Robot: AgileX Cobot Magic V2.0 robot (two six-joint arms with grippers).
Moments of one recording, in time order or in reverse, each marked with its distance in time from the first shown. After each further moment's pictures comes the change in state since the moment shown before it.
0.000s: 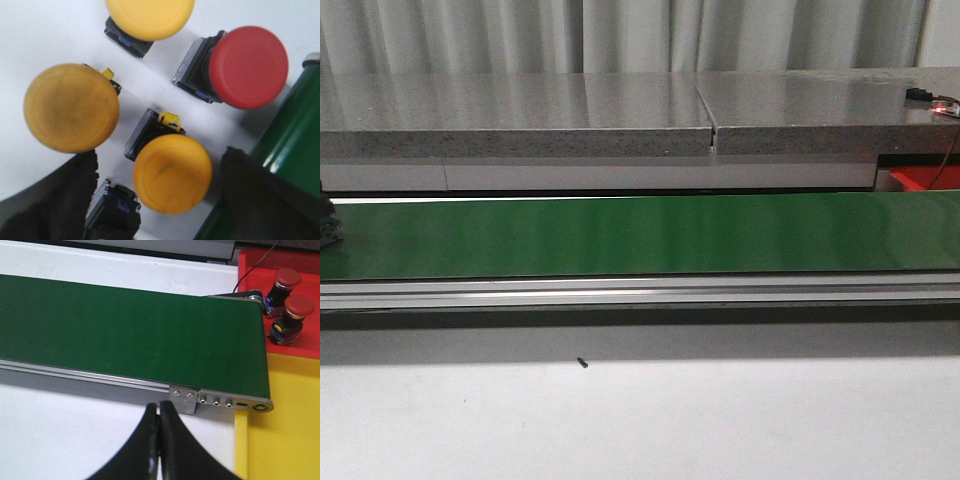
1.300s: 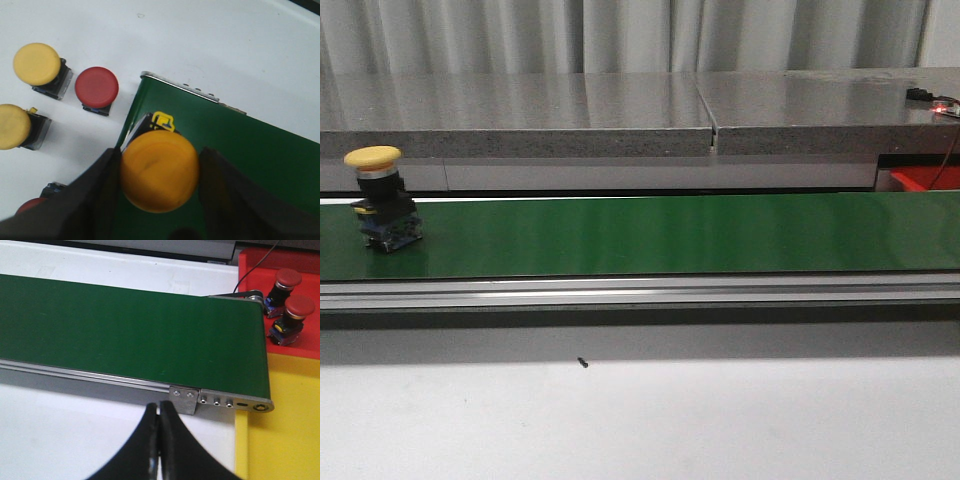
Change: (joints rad) left arm -0.158 -0.286 0.000 -0.011 0.037 0.043; right arm 0.000 0.000 0.000 0.000 0.000 0.000
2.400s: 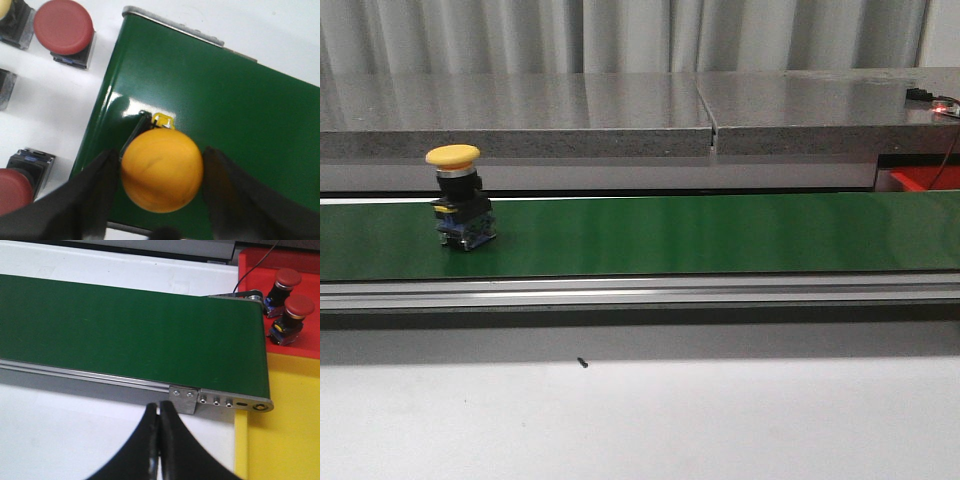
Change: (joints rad) left arm -0.009 0.046 0.076 -0.035 0.032 0.044; right arm 0.000 0.000 0.000 0.000 0.002 0.000
